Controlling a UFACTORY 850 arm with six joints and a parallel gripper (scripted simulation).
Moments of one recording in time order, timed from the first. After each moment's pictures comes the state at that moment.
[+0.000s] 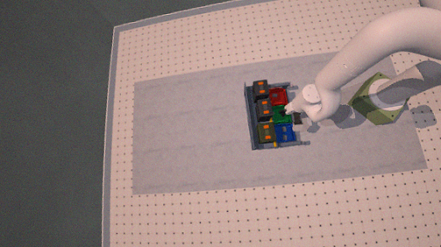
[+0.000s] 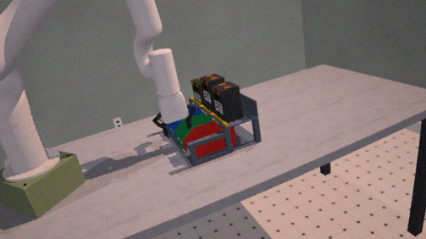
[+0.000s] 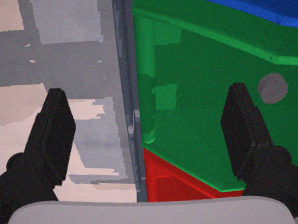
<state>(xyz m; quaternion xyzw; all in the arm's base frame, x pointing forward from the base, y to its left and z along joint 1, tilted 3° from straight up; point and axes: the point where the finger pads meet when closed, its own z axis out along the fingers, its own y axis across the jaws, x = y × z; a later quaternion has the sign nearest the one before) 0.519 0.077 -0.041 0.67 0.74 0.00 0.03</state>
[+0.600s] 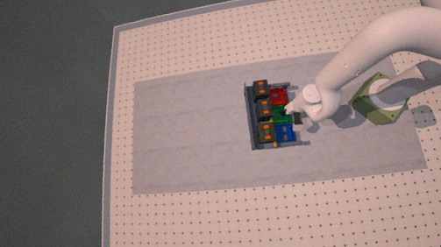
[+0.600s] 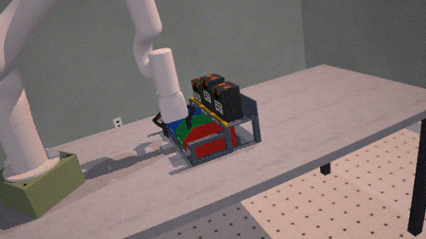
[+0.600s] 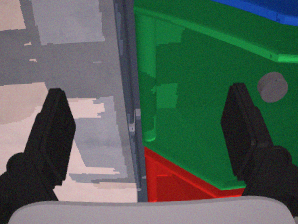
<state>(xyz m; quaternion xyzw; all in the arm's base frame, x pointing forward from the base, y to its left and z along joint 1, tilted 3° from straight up) 0.518 0.076 -0.040 0.67 0.74 0.00 0.03</state>
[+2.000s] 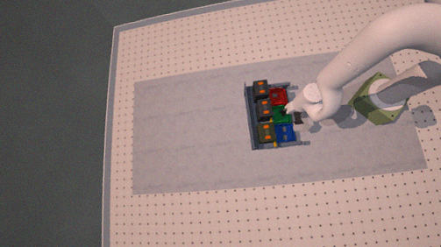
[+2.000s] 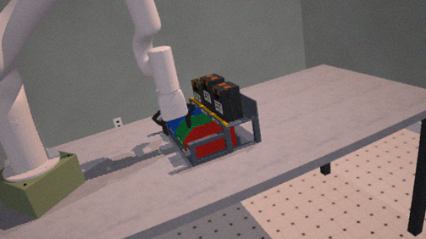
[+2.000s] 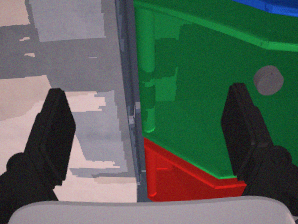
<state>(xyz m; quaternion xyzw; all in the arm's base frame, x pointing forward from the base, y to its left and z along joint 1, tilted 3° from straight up) 0.518 0.077 -0.031 0.67 0.74 0.00 0.03</state>
